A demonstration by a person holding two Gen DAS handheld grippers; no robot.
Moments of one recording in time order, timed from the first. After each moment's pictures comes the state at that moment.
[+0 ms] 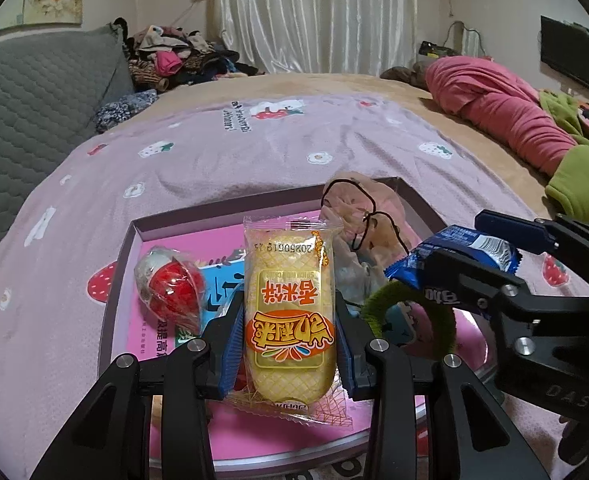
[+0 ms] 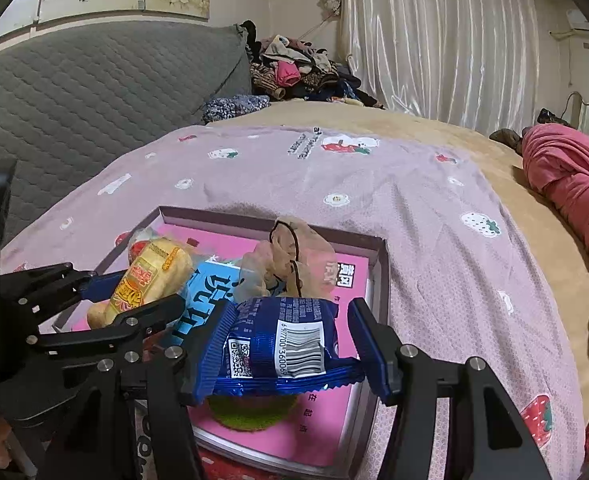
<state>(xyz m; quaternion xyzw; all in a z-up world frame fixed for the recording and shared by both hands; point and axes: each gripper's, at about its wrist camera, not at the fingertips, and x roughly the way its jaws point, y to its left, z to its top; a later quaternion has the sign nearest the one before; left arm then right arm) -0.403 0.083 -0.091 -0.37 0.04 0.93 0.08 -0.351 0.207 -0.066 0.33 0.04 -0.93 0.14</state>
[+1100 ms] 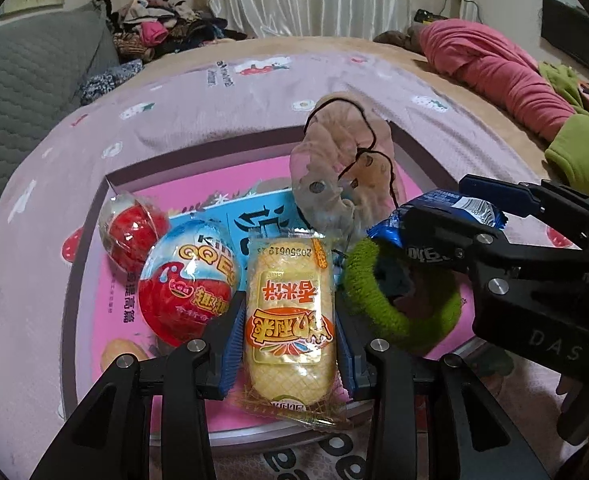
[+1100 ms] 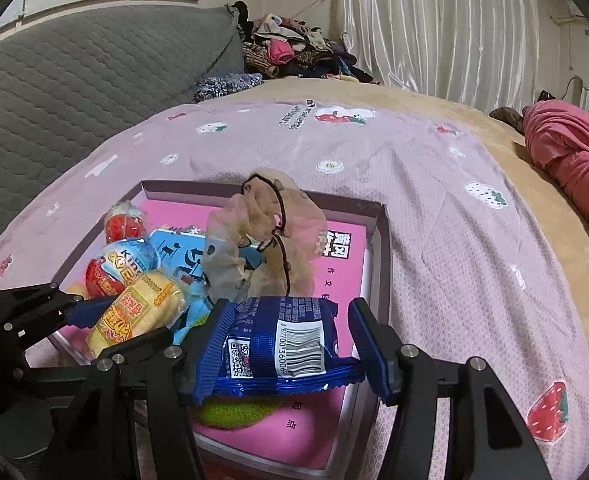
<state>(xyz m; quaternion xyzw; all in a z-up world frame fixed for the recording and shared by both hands) -0.400 0.094 -0.124 -0.43 0.05 0.90 0.09 -0.369 0.214 -0.094 0.37 0.04 -0.92 0.13</state>
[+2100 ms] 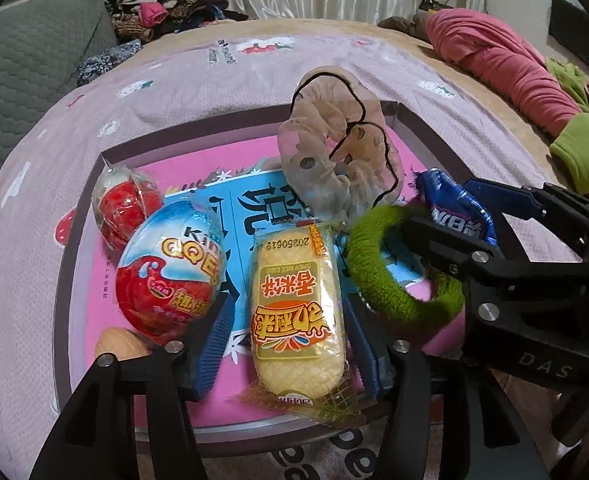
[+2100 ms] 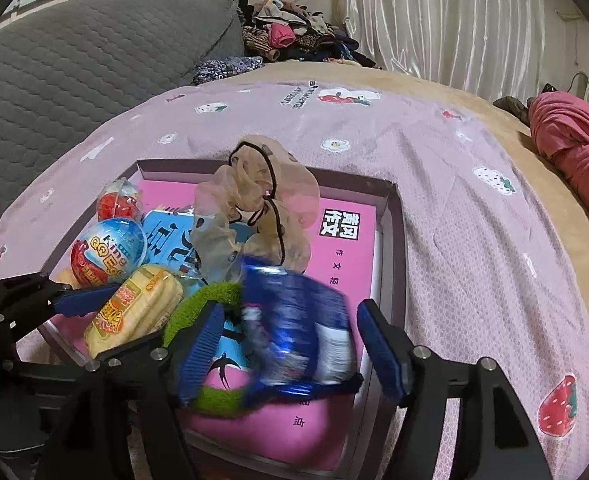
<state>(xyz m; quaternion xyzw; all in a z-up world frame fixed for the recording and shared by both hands) -0.406 0.087 -0.132 -0.46 0.04 0.88 0.09 -0.379 0.208 -0.109 0.40 0.05 -0.91 0.13</state>
